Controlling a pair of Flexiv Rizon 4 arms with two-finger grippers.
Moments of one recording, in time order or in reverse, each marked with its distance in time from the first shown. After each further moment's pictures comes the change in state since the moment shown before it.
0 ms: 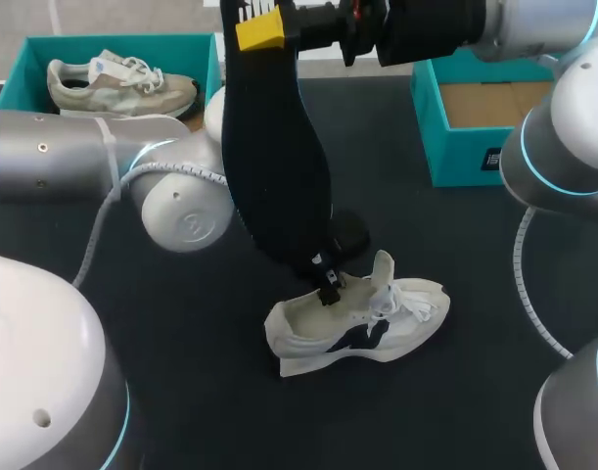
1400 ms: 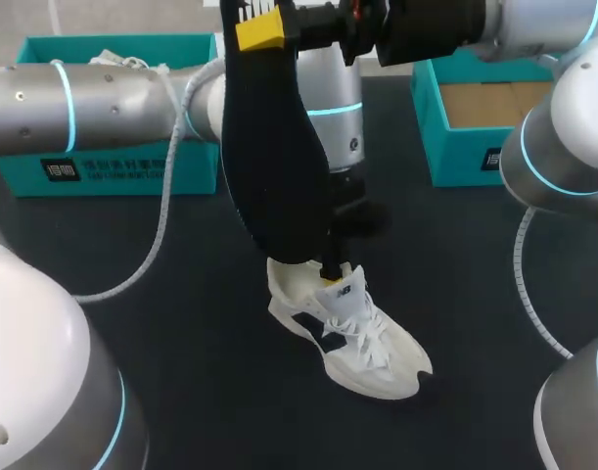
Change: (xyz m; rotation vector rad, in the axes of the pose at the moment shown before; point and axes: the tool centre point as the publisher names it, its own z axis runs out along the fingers) left arm -0.007 -0.021 -0.015 -0.089 0.541 1.009; right arm 0.000 0.000 0.000 0.000 0.000 0.000
